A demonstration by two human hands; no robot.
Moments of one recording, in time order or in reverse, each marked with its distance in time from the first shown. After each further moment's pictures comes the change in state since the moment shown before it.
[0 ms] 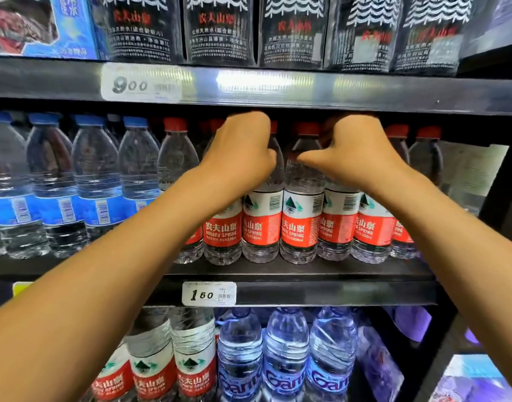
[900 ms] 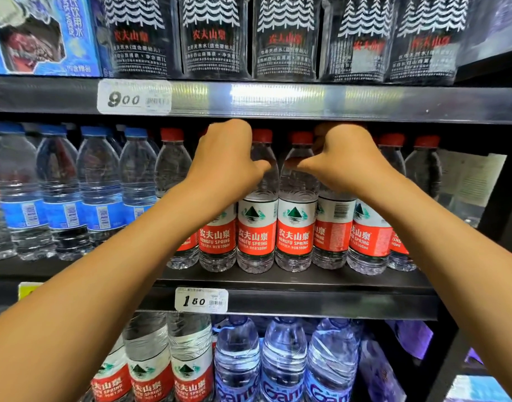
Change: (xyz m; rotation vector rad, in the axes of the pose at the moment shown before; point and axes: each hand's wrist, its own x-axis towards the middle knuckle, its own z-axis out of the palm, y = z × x) left_hand -0.003 0.001 0.000 0.034 0.016 -0.069; right_hand 0.006 0.009 0.000 0.108 -0.068 -0.032
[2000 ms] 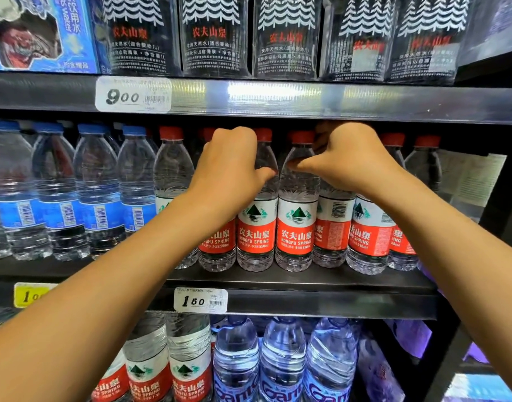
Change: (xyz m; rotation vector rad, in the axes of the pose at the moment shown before) left_hand -0.016 0.005 0.004 -0.022 0.053 0.012; right_hand 0.001 0.003 -0.003 -0.054 -0.012 0.010
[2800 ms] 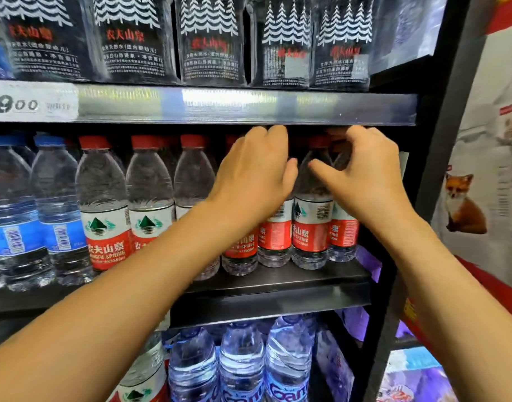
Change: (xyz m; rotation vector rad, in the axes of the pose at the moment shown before) left_hand 0.005 0.095 0.035 -0.055 0.091 0.331; right_hand -0.057 0.081 -0.024 0.060 0.449 0.071
